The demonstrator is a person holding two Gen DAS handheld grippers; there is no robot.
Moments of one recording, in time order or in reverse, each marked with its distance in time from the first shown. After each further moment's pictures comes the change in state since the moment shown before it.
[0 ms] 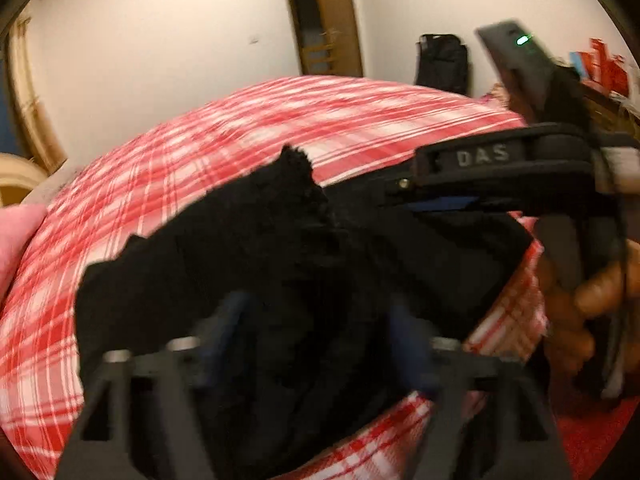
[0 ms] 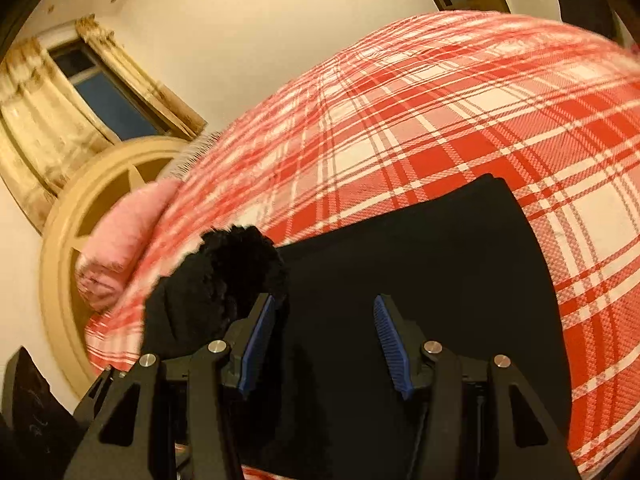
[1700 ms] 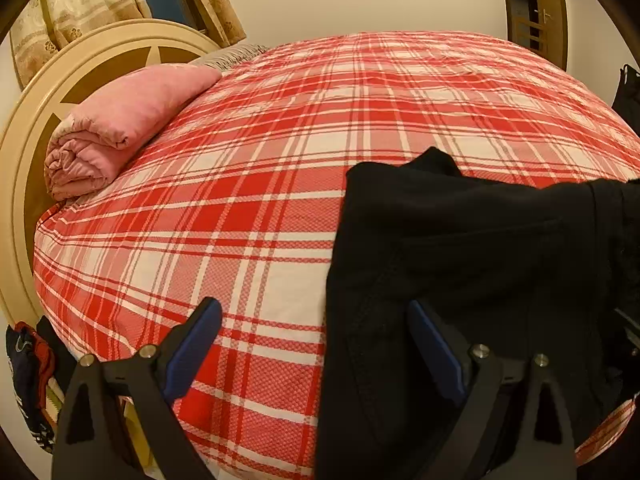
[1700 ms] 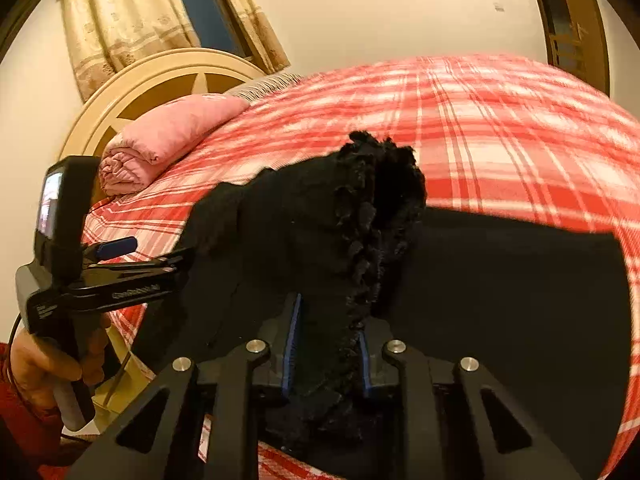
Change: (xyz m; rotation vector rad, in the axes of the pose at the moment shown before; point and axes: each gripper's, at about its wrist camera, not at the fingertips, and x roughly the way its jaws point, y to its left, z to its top) left arm 0.010 0.125 -0.031 -0.468 0.314 0.551; right arm 0.029 0.093 -0.048 -0.470 0.086 0.022
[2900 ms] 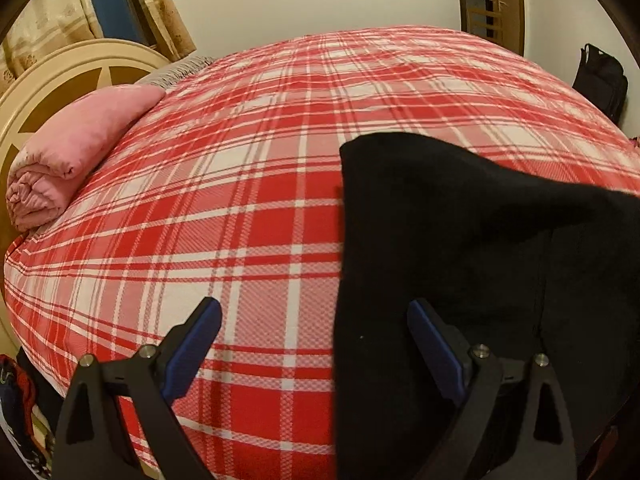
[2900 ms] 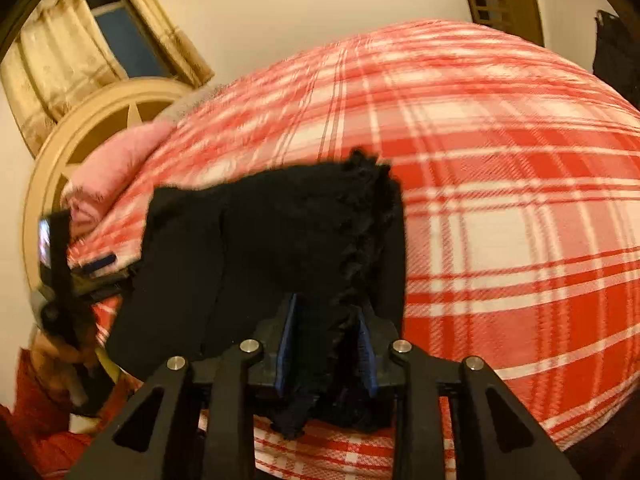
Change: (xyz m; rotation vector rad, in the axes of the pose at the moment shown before) left arm -0.003 -0.064 0.005 0.095 -0.021 -0.129; right arm -0.101 -0.137 -0.023 0.248 0.006 -0.161
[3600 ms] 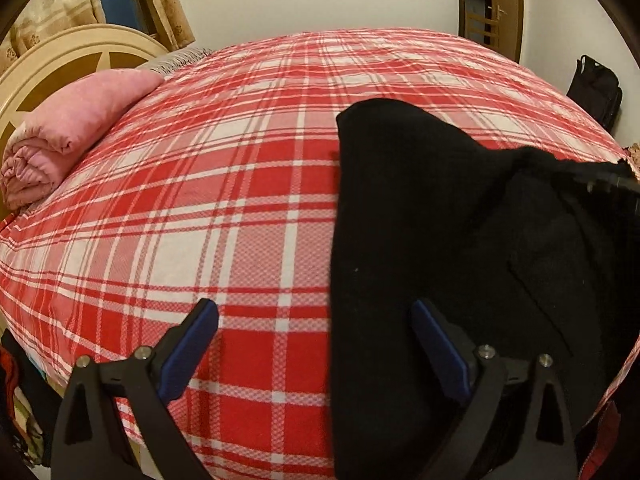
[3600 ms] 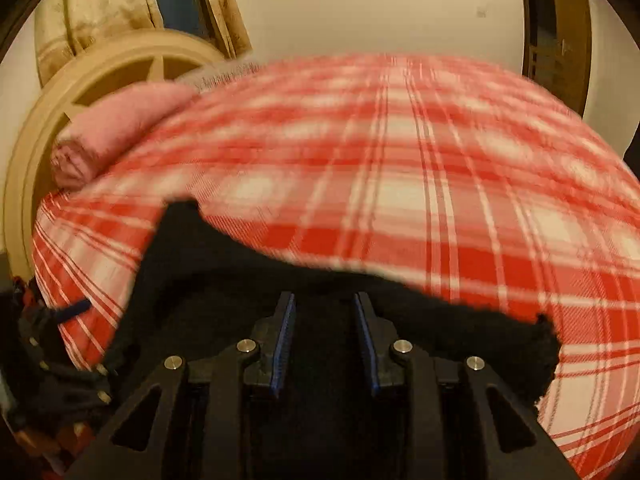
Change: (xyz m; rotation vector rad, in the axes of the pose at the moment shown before) left arm -0.010 0.007 -0.031 -0.042 0.011 -0.058; right arm 0.077 0.119 0.059 -0.317 -0.033 -0.008
